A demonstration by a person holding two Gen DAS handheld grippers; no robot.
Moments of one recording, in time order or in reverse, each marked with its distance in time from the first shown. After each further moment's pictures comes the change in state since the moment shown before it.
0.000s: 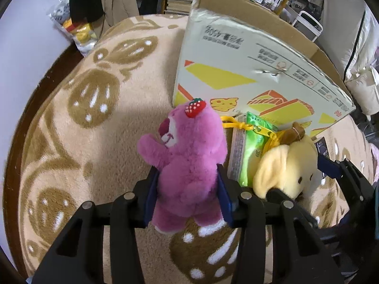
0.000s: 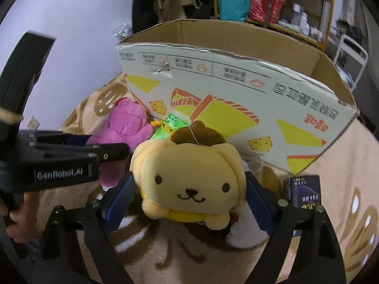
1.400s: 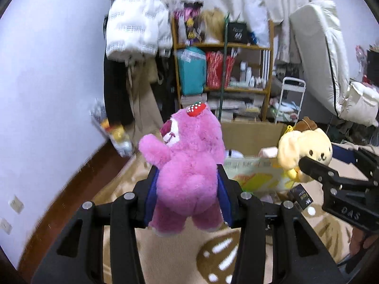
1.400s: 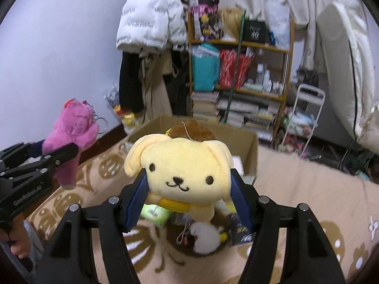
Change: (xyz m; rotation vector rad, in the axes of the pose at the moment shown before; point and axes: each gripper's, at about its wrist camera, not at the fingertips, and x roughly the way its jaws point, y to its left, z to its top) left arm -0.167 -0.039 -0.038 0.151 -0.641 0.202; right arm -0.143 0.008 0.015 -0.014 -0.423 -0.176
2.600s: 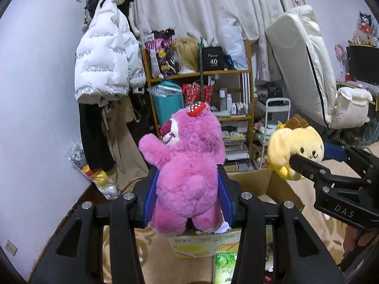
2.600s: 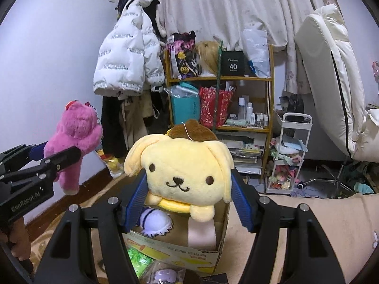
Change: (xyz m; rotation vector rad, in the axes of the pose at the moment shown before) left arm 0.056 -0.042 0.073 0.096 -0.149 -0.096; right arm 0.033 -0.050 0.042 0.075 -0.179 -0.052
